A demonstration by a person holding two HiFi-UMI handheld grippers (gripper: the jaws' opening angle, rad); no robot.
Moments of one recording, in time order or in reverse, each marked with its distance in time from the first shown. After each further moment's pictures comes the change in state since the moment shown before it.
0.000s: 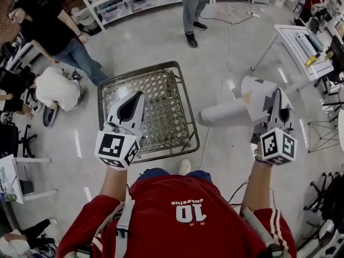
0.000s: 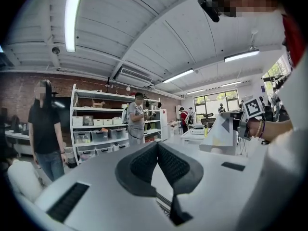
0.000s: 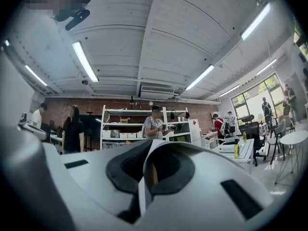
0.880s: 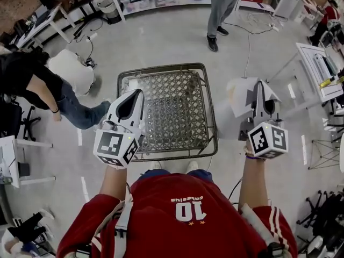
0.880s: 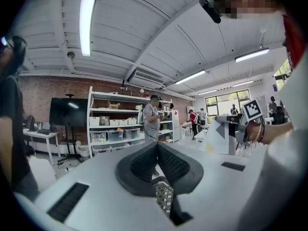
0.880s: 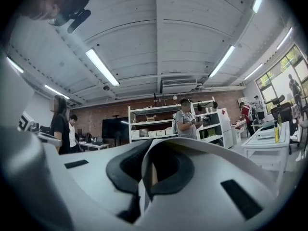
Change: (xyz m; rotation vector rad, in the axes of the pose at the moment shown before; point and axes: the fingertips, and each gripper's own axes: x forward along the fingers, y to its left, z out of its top) left arm -0.079 0.119 -0.010 -0.030 -0.010 0.132; right arm 0.049 0.206 -0.017 0.069 0.042 0.302
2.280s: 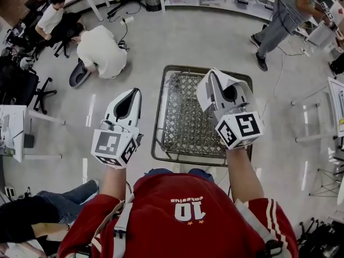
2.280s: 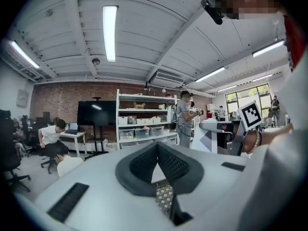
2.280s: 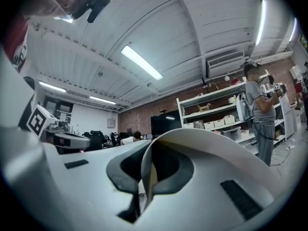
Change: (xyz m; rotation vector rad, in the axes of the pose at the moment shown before) left arm -0.146 0.238 -0.030 -0.018 0.015 0.231; right arm 0.122 0.405 -0.073 0.028 0.058 0.575
